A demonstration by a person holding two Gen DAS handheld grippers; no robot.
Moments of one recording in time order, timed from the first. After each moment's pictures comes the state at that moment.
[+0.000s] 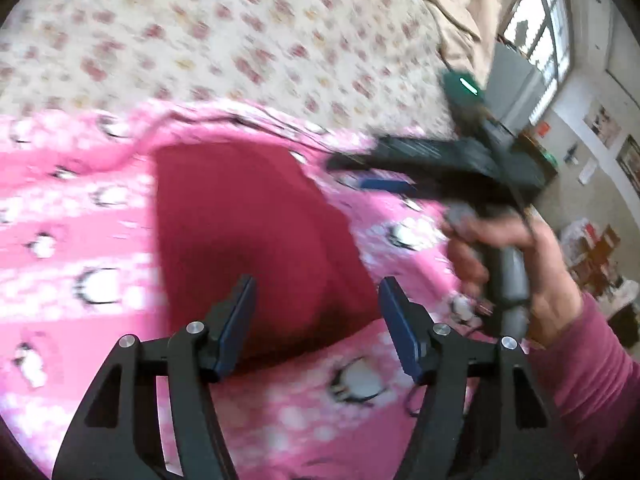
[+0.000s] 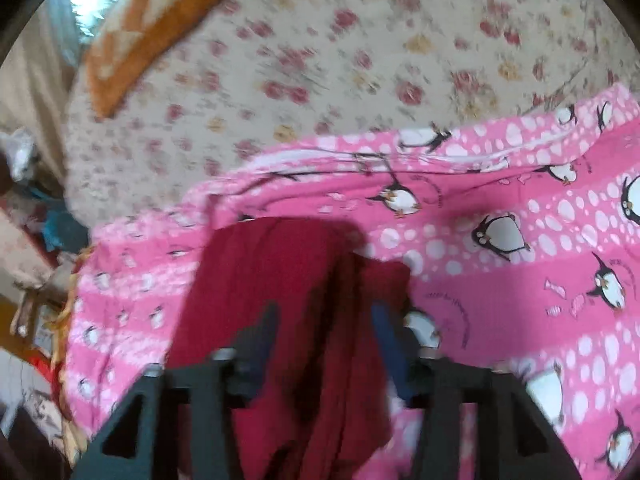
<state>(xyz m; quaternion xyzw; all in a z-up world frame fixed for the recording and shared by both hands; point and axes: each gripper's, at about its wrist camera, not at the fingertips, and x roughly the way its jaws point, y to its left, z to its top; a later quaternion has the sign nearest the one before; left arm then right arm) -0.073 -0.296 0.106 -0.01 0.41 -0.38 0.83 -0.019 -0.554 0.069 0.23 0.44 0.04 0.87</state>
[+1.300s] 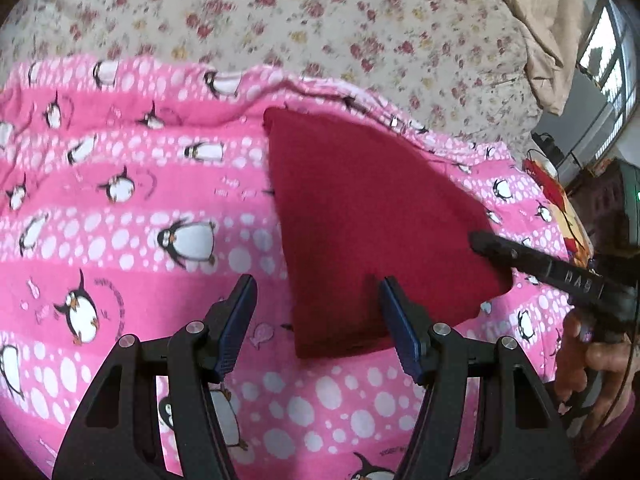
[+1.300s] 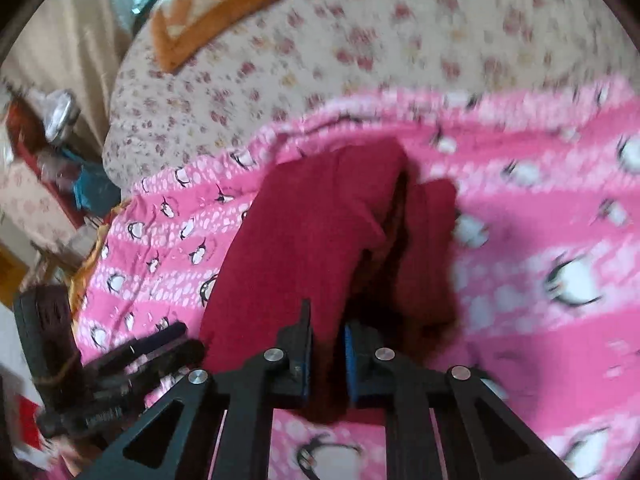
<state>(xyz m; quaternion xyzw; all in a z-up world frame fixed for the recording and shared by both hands) -0.057 -0.261 0.081 -0.03 0.45 -0.27 0.85 -0.091 -0.494 0.073 0.19 0.42 0.08 0.88</state>
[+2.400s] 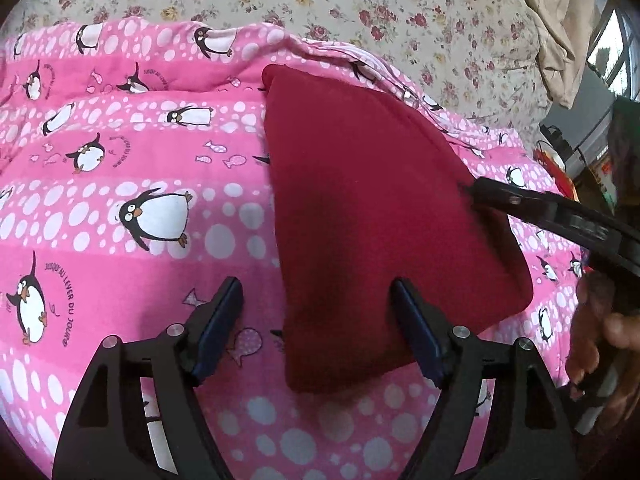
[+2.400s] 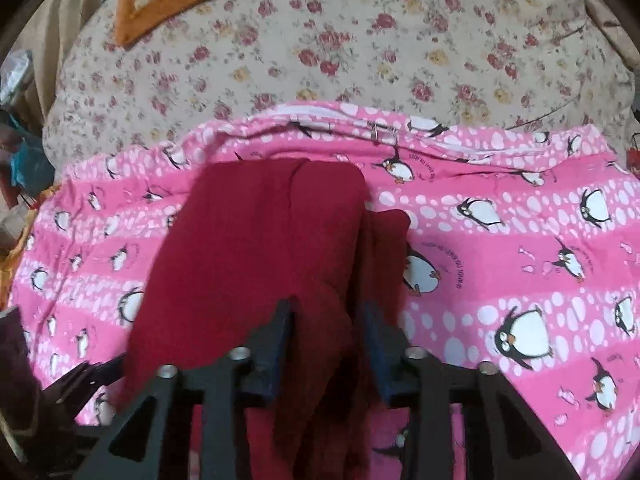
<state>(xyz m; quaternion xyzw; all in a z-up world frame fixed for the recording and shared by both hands) -0.039 -0.274 0.036 -0.04 0.48 -0.27 0.83 -0.050 -0.491 0.061 0.11 0.44 -0.03 0.89</state>
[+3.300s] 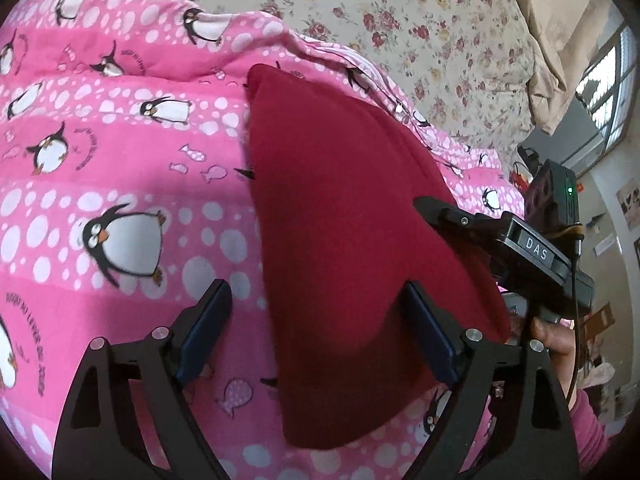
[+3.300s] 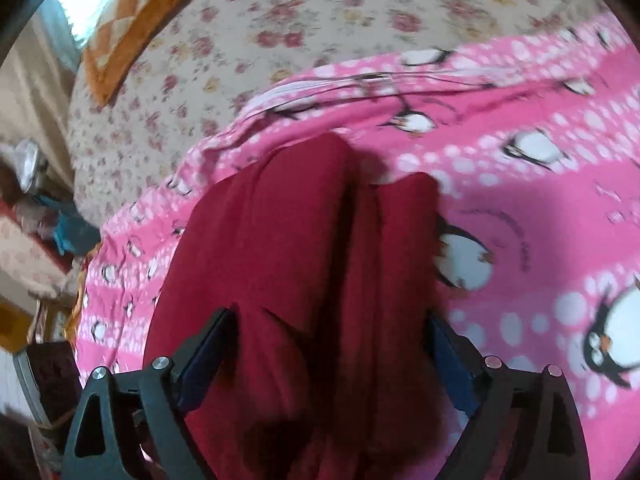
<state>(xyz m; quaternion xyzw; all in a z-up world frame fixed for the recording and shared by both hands) -0.003 -0.274 0.032 -0.10 0.50 -0.32 0.80 -0.013 -0.530 0.003 0.27 0.44 0.07 0.85</state>
